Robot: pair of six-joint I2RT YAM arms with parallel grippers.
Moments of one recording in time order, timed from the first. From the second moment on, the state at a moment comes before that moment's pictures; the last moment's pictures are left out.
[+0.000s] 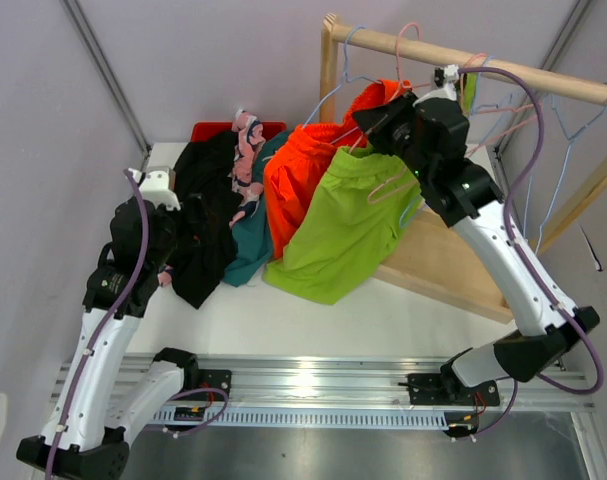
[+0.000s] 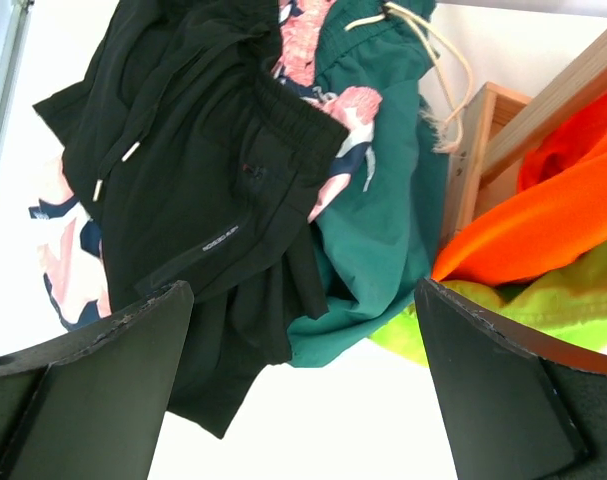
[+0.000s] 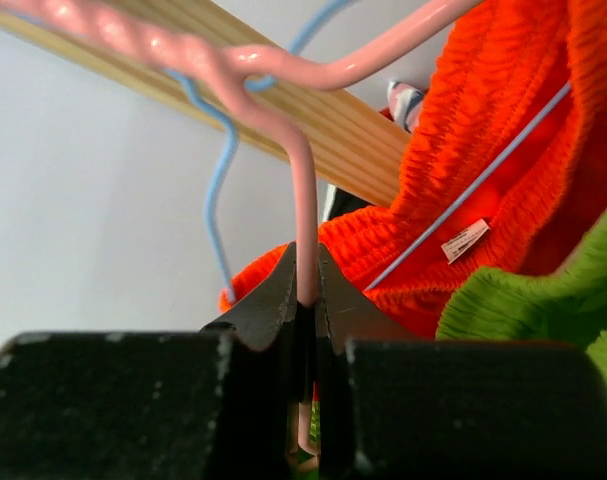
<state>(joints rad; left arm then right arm) -0.19 0.78 1.04 -0.62 -0.07 -0.18 0.56 1.48 1.76 -0.35 0.16 0.92</state>
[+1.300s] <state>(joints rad) -0.81 1.06 0.98 0.24 0.50 -0.33 0.62 1.34 1.76 -0.30 -0.10 1.04</state>
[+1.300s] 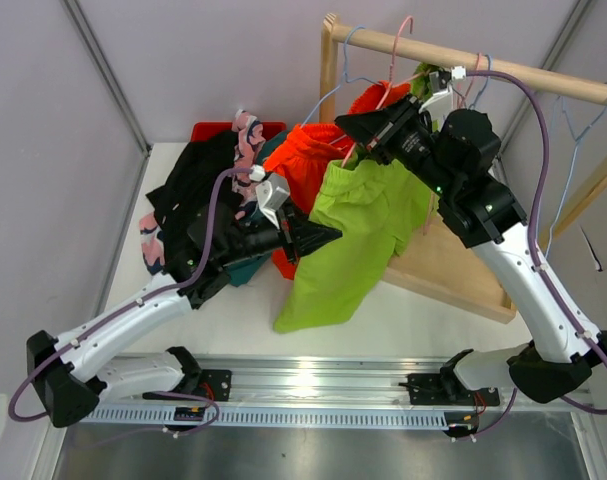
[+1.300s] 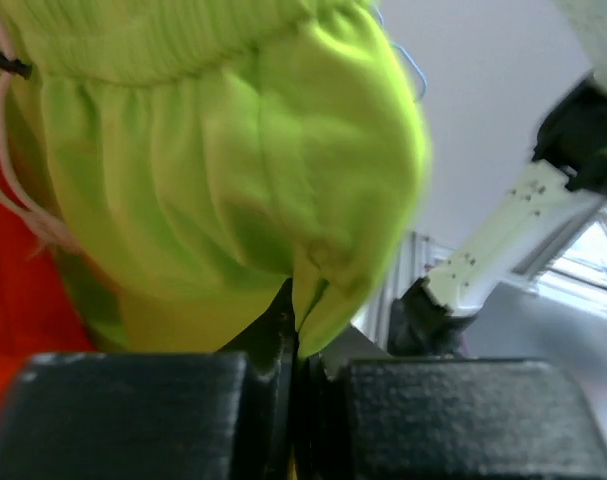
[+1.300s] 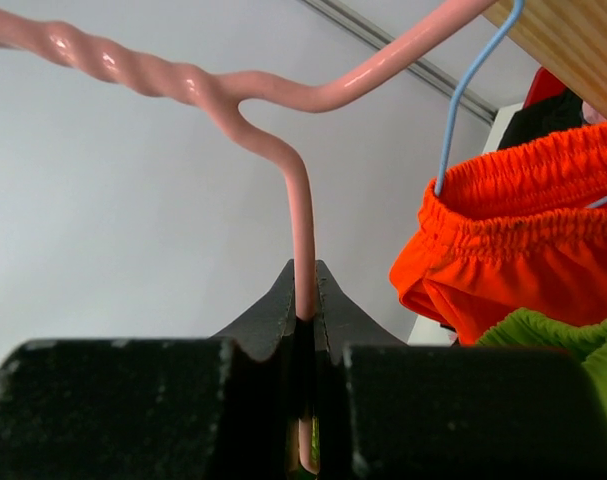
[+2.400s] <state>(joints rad) -1.40 1.19 1.02 0.06 -0.49 -0.20 0.64 1.22 1.56 -0.05 -0.34 1.50</state>
